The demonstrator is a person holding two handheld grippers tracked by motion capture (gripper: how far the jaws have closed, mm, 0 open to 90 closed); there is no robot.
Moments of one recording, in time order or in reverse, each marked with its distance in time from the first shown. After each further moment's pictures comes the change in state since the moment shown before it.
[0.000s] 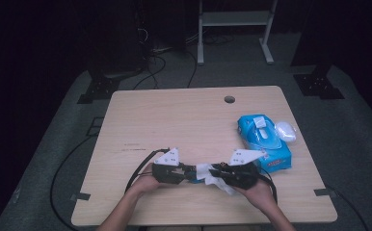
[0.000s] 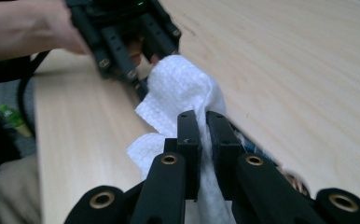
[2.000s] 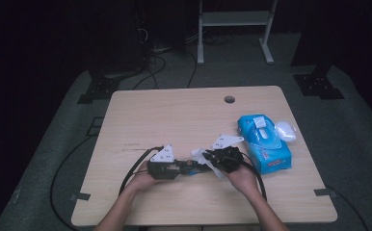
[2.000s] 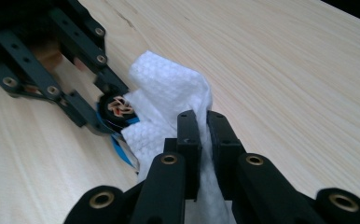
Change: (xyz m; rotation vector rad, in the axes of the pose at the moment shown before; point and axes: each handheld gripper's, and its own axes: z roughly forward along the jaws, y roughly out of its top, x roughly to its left) left arm 0.014 -0.015 -0.005 0.029 0.090 -0.025; right arm -0.019 0.030 0.043 0.096 -0.212 -0.023
